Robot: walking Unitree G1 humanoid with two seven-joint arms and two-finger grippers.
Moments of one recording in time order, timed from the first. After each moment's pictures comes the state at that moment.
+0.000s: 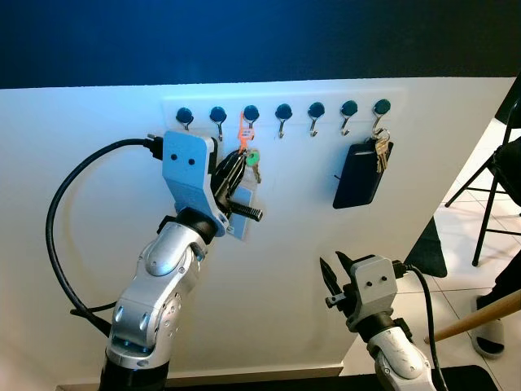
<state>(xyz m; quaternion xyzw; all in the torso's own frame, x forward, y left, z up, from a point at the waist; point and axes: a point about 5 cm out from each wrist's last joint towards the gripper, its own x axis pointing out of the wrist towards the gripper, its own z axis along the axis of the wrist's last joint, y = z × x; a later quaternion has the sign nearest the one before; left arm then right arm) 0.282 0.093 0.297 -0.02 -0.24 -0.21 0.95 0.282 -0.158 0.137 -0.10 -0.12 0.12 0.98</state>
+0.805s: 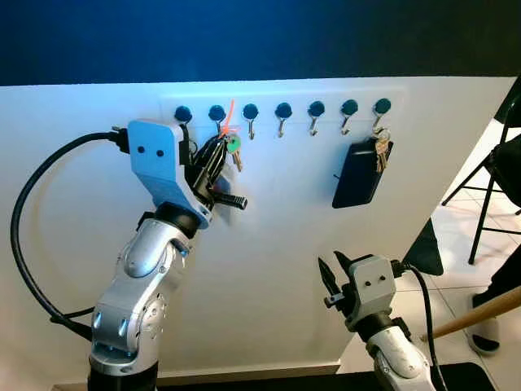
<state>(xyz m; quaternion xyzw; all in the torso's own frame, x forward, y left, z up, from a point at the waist) 0.266 0.112 0.316 -0.05 -0.28 -0.18 0.94 0.282 -0.157 0.137 -0.11 -0.12 0.13 0.98</state>
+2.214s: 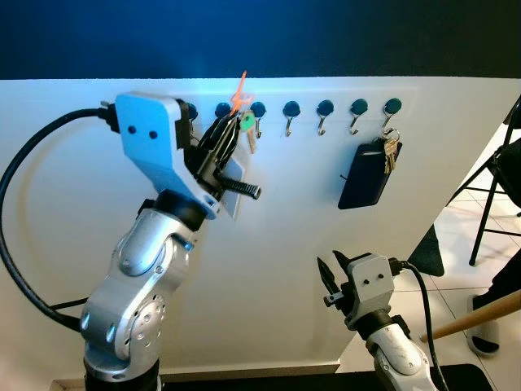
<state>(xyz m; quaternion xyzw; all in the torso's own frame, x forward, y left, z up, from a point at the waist) 0.247 0.090 0.342 -0.06 -0.31 -0.24 0.92 0.285 -0.157 0.137 -0.11 -0.11 0.13 0.98</state>
